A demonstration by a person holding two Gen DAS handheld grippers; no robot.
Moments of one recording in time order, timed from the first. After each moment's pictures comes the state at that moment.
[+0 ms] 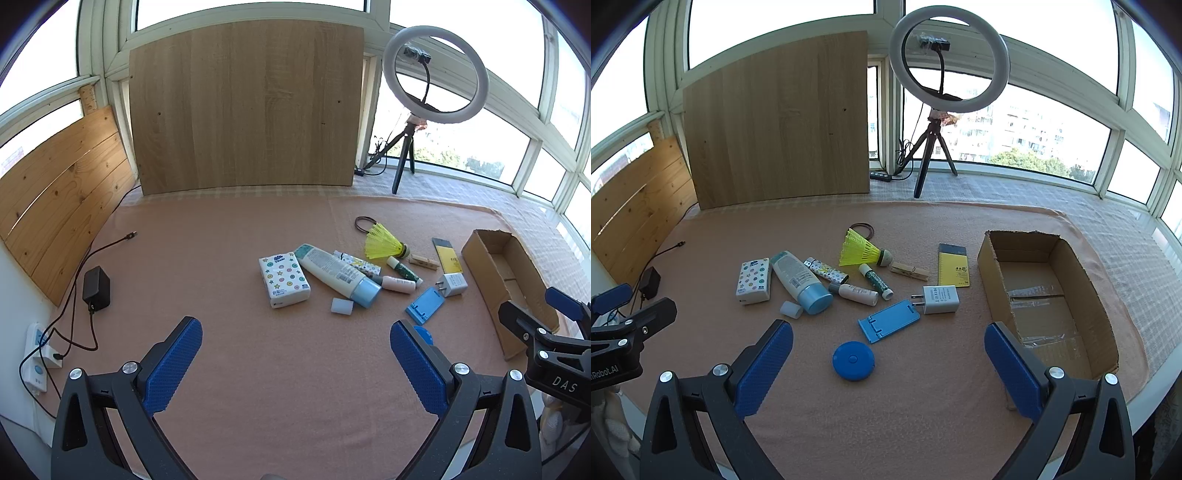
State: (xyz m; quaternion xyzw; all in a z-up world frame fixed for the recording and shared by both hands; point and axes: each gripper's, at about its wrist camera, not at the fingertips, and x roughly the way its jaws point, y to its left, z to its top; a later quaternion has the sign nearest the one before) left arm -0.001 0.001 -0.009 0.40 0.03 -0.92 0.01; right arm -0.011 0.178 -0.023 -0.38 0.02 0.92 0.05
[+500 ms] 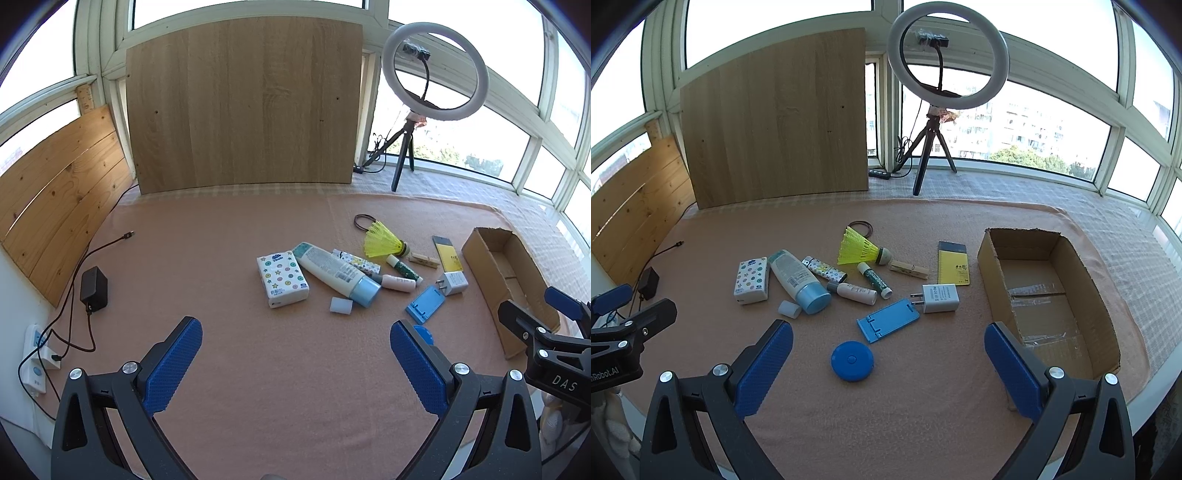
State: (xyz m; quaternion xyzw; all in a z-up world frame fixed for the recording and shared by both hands) left arm -0.007 0.002 -0.011 0.40 0.03 -0.91 0.01; right arm -0.018 0.181 -0.025 -0.39 0.02 0.92 0.05
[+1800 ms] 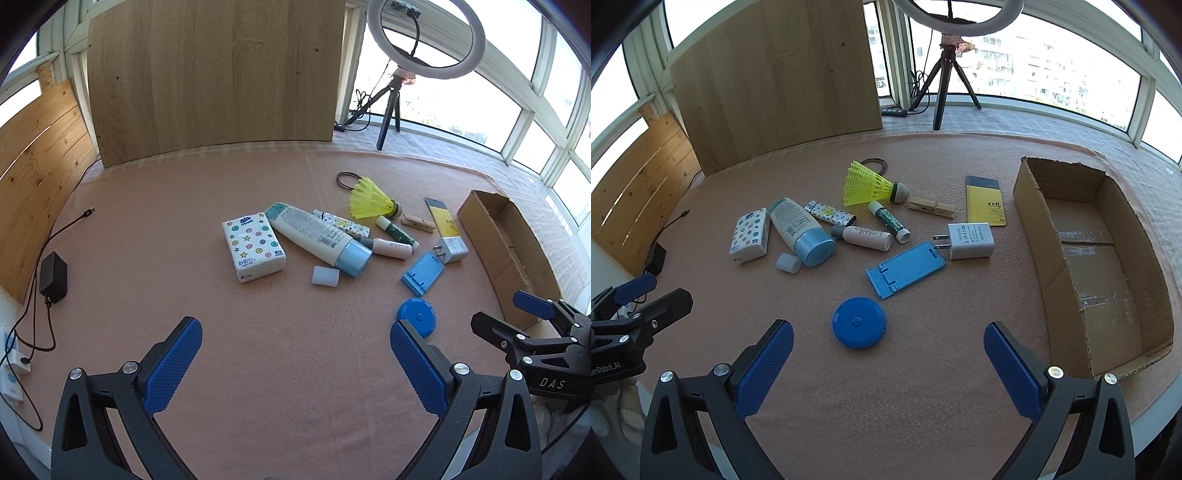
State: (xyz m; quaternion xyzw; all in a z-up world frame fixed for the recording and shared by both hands) left arm -0.042 0.012 -0.068 0.46 0.03 -0.89 -0.04; right arm -0.042 0.196 -0.087 -0.48 0.07 0.87 -0.01
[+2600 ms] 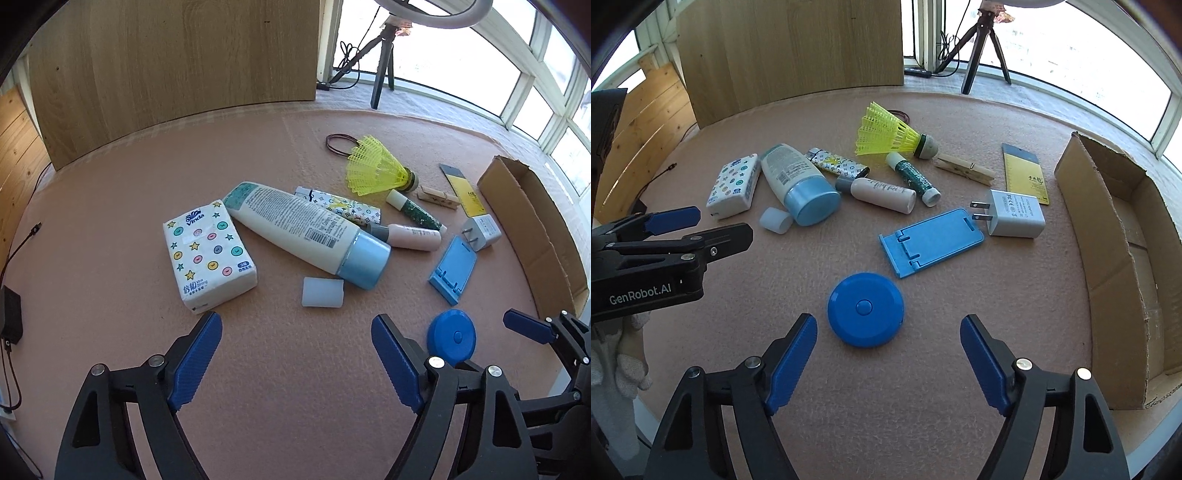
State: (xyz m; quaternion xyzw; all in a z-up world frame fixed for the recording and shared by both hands) left arm -0.123 0.036 -0.142 0.51 0.00 -0.86 -0.08; right arm -0.067 0.169 -0.141 -0.52 0.02 0.85 -0.03
